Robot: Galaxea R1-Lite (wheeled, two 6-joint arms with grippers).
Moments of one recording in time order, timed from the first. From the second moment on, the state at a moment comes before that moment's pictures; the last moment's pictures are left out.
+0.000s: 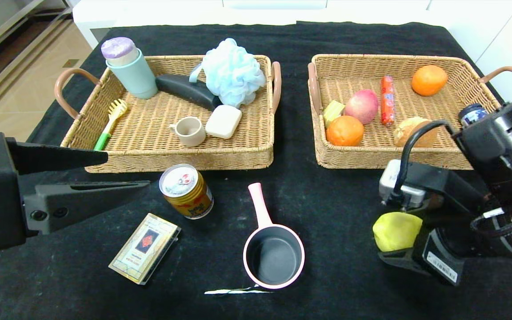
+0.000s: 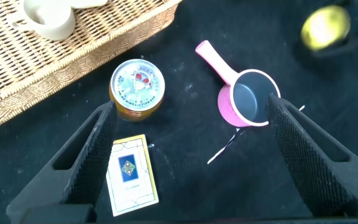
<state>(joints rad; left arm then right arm) -0.35 1.14 -1.12 0.31 -0.29 0.10 0.62 1.52 -1.21 0.52 -0.10 -0.40</state>
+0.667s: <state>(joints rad) -0.35 1.14 -1.12 0.31 -0.29 0.10 0.50 1.50 -1.47 0.52 -0.11 -0.38</state>
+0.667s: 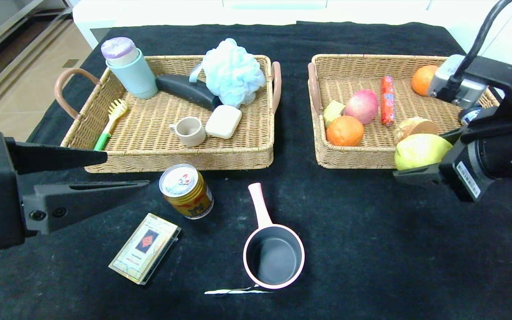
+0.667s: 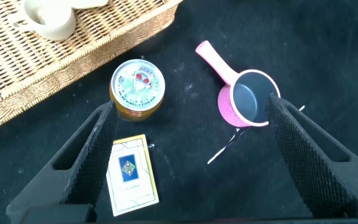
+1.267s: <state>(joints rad) -0.35 1.14 -1.12 0.31 -0.29 0.10 0.30 1.68 -1.72 0.39 -0.09 -0.20</state>
